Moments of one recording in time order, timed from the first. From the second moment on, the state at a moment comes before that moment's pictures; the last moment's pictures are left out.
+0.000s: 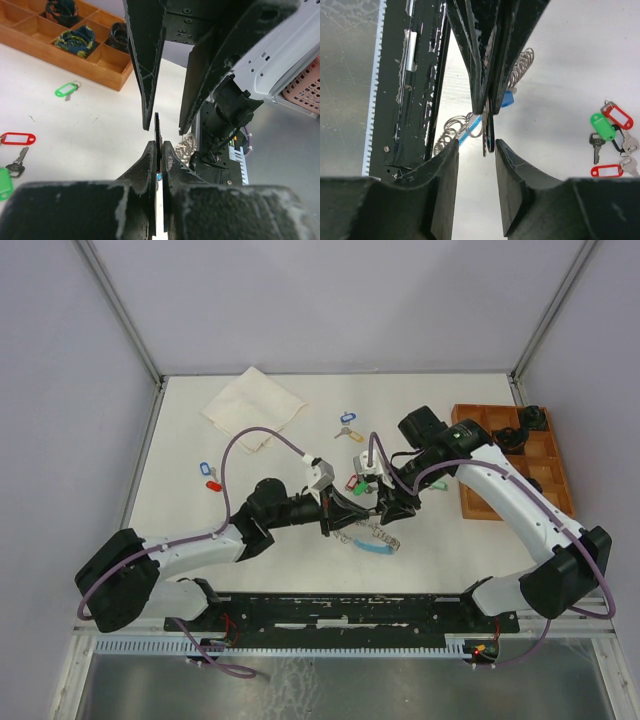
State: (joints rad) left arm -0.88 1.29 0.57 0.75 0.53 -0.32; right arm 0.55 1.41 1.39 -1.29 -0.77 -1.02
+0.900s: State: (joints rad) left arm -0.89 1.17 0.39 1.19 0.45 -0.33; right arm 0.41 1.24 1.16 -0.67 -1.28 -0.39
